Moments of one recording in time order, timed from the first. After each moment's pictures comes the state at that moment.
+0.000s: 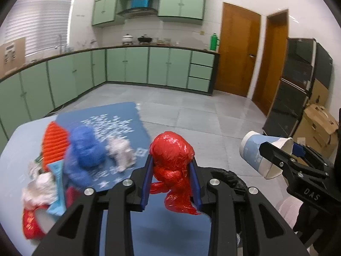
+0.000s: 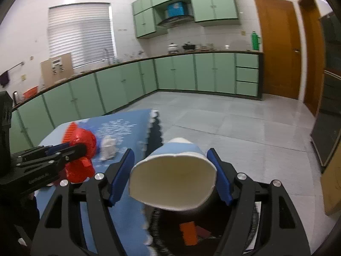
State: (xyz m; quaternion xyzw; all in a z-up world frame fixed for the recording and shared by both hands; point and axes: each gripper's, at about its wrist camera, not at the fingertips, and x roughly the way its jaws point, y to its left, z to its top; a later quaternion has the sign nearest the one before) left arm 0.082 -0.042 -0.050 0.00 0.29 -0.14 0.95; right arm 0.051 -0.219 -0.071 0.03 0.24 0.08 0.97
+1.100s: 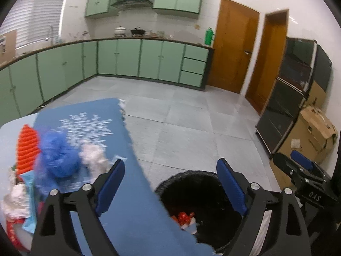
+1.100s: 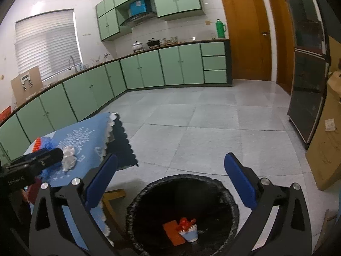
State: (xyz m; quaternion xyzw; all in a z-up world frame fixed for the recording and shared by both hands) left arm 0.124 -0.060 -0.052 -0.02 0.31 -0.15 0.94; right arm 0.067 -0.273 -0.097 0.08 0.26 -0.01 0.96
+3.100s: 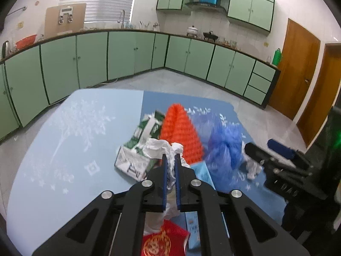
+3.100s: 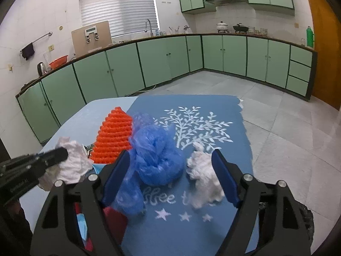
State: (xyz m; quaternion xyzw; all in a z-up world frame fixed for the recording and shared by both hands) left arm 0.118 0.175 -0.069 -0.10 0.32 0.04 0.94; right arm 0.180 0.008 -0.100 -0.01 0.30 0.23 0.92
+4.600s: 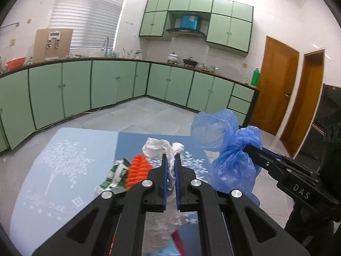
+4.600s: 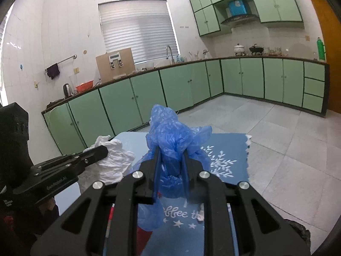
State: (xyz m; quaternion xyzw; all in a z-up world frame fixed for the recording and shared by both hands) left arm 0.100 0.128 0.007 -0.09 0.23 -0.02 0.97; right arm 0.144 -0.044 -0.002 0.03 0.22 0.31 0.93
